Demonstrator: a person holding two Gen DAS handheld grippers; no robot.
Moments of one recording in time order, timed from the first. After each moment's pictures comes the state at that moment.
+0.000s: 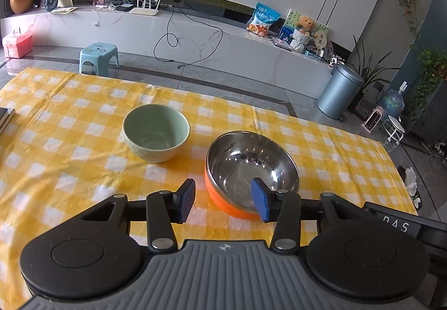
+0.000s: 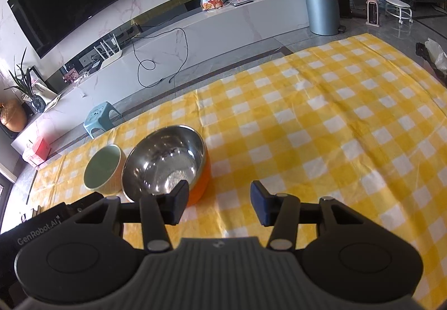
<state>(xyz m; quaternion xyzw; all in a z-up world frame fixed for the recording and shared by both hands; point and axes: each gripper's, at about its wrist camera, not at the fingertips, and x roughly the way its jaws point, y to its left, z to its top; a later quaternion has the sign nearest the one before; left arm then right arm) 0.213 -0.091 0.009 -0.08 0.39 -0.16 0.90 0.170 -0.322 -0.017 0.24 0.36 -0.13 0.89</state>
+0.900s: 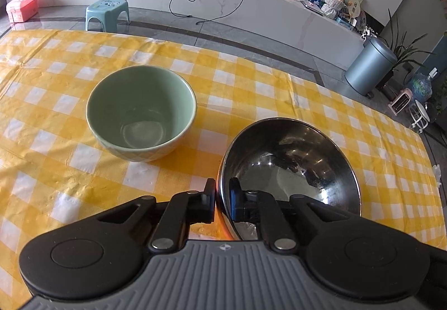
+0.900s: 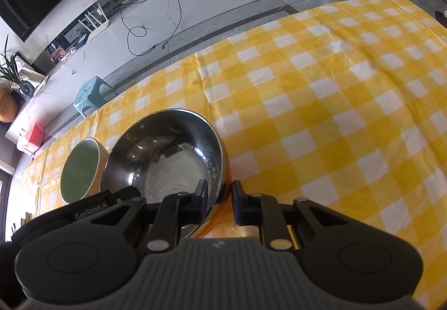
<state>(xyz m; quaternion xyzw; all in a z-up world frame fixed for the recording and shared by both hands) 0.297 -0.121 -0.054 -0.07 0.48 -0.12 0.87 0.259 -0.322 -0.072 0.27 0.43 -0.12 0.85</state>
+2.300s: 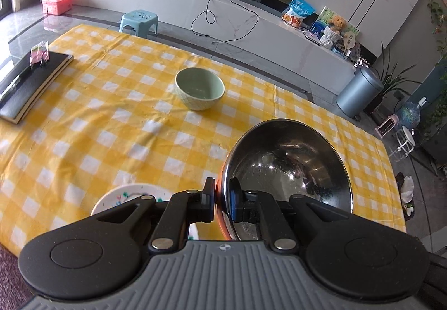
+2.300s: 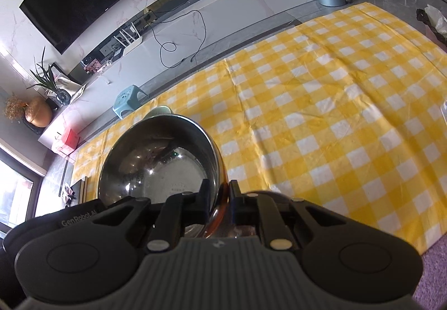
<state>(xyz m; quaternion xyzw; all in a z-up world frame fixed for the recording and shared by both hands) 0.121 -0.047 0.050 -0.14 0.45 -0.10 0.88 0.074 -0.269 0.027 0.30 0.39 -0.09 0.87</state>
